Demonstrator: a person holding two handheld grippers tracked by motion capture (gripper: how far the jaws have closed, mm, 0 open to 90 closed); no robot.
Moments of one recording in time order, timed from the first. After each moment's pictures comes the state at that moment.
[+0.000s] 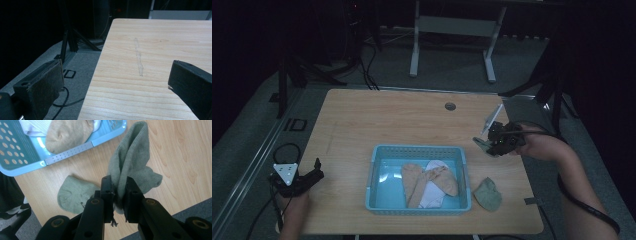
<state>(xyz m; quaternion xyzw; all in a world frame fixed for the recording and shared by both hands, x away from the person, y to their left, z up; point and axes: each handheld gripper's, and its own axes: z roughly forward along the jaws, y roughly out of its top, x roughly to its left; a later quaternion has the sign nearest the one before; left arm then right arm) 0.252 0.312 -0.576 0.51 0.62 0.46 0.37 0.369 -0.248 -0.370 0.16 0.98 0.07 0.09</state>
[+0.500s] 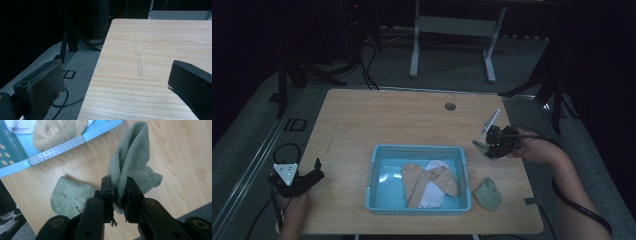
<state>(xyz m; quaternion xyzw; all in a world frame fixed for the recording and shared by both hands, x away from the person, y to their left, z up) 0.252 0.312 -0.576 0.52 0.62 0.46 0.37 0.380 -0.253 -0.399 0.18 0.98 0.07 0.08</state>
